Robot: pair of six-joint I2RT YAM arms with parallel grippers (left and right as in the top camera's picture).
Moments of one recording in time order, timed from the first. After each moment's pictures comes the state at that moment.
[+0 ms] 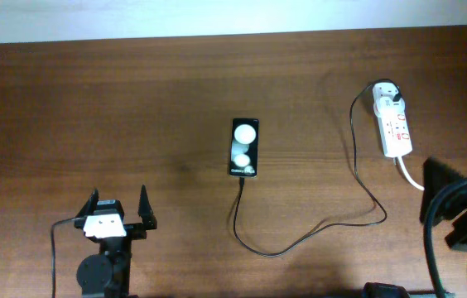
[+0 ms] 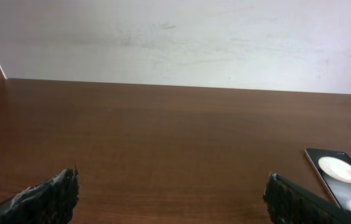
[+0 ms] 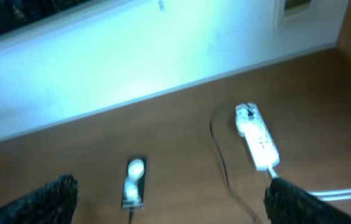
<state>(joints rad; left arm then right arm) 0.04 0.01 0.02 -0.08 -0.01 -0.02 -0.17 0.89 1.90 -1.39 -0.18 0.24</state>
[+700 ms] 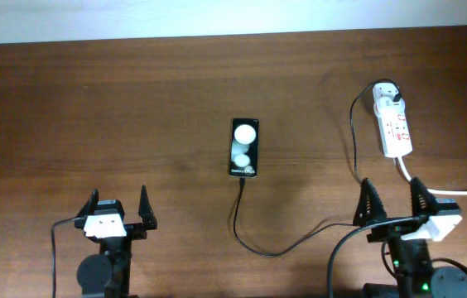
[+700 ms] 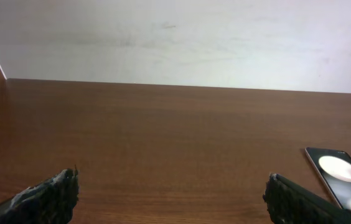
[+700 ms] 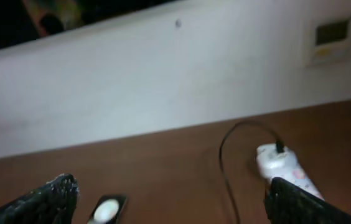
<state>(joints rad) 0.04 0.01 0.02 -0.08 -0.01 -0.02 -0.11 0.01 0.39 -0.38 -0.18 0.24</state>
